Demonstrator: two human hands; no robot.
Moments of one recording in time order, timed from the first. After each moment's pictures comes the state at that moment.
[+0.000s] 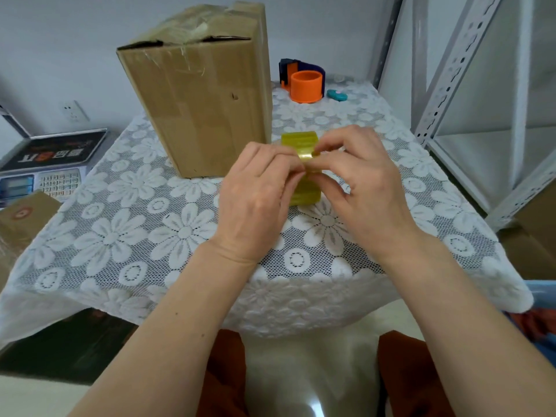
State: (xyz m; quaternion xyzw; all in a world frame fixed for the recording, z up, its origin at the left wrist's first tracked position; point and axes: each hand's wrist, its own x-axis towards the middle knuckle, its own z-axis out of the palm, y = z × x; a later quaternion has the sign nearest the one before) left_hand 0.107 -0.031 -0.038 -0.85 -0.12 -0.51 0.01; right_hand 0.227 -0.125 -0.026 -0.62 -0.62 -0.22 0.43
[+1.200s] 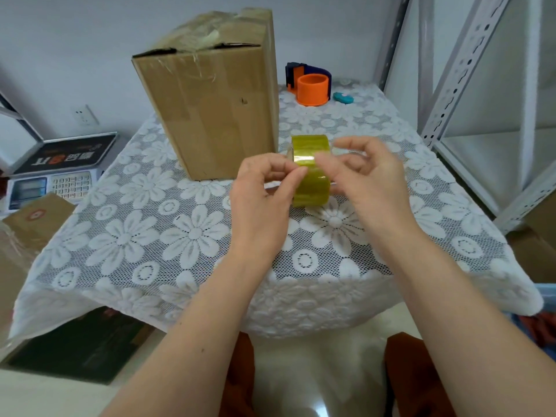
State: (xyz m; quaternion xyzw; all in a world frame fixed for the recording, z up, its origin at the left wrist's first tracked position) left_hand 0.107 -0.048 -0.030 -0.70 -0.32 -0.48 -0.41; right_hand 0.215 -0.120 -0.018 -0.62 -0.32 0.22 0.68
